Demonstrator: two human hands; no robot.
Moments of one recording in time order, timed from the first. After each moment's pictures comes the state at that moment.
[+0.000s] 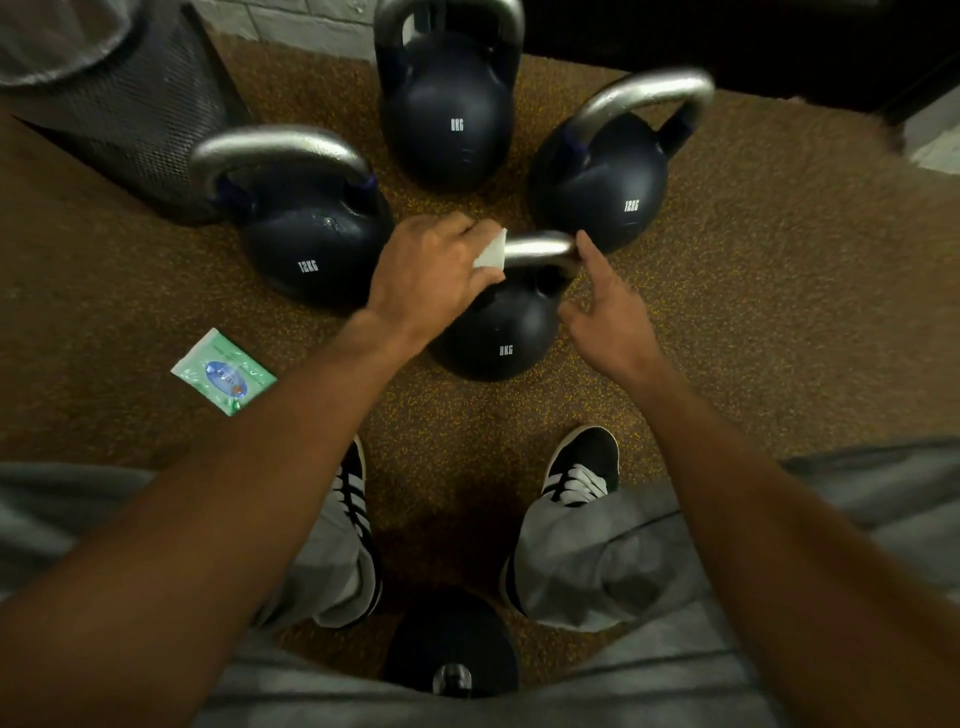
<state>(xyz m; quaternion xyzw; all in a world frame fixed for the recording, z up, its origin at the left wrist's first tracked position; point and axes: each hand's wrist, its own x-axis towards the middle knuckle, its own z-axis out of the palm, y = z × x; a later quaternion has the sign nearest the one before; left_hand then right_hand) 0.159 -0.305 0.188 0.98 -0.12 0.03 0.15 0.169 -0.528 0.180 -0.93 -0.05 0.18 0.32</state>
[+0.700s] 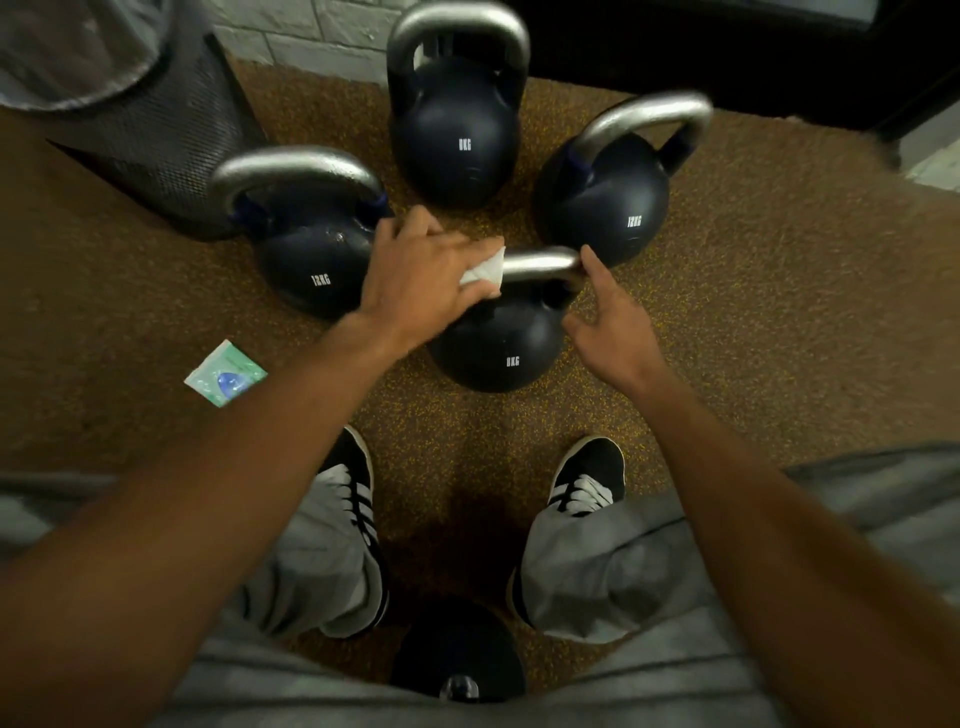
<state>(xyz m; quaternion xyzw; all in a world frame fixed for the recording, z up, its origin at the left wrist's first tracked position) 0.159 -0.288 0.192 0.99 -0.11 -0.02 0.09 0.167 -0.525 0.189 -0.94 -0.05 0.18 0.30</state>
